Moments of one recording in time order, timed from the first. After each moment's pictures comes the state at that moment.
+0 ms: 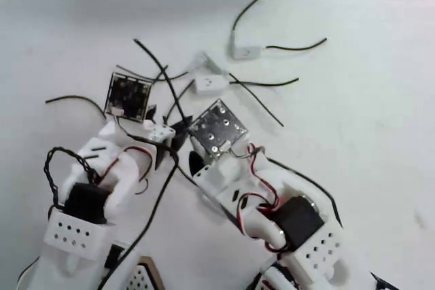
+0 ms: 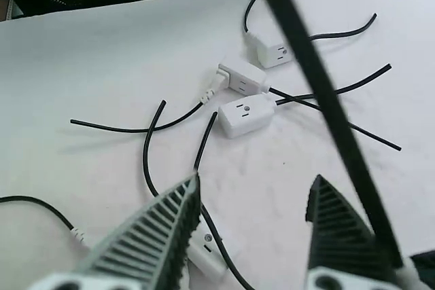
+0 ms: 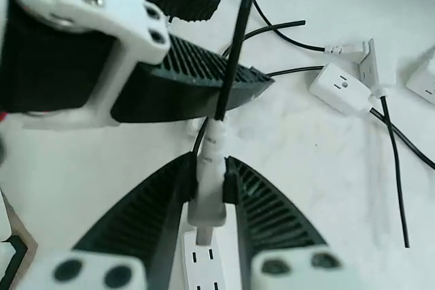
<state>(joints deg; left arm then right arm) 12.2 -64.6 58.5 49.0 0.5 -43.1 -62.6 50.0 60.8 7.6</state>
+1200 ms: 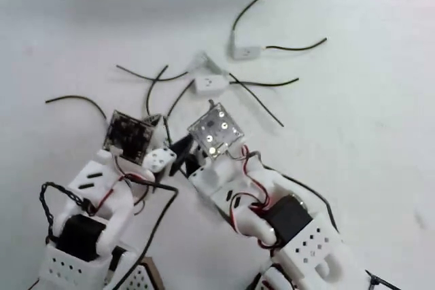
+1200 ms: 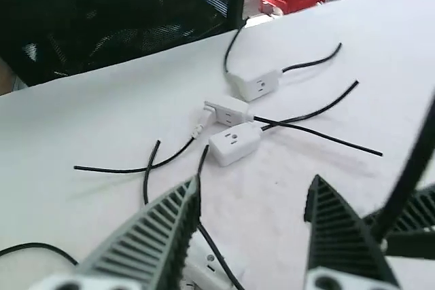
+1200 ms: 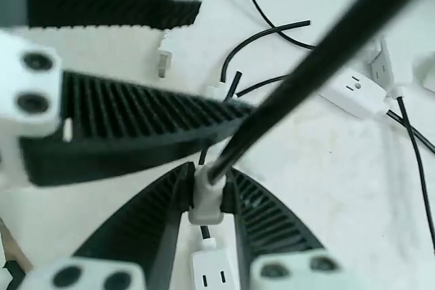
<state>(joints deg) 14.9 -84.4 68.6 49.2 -5.4 -44.4 -62.7 56.0 54.5 5.0</state>
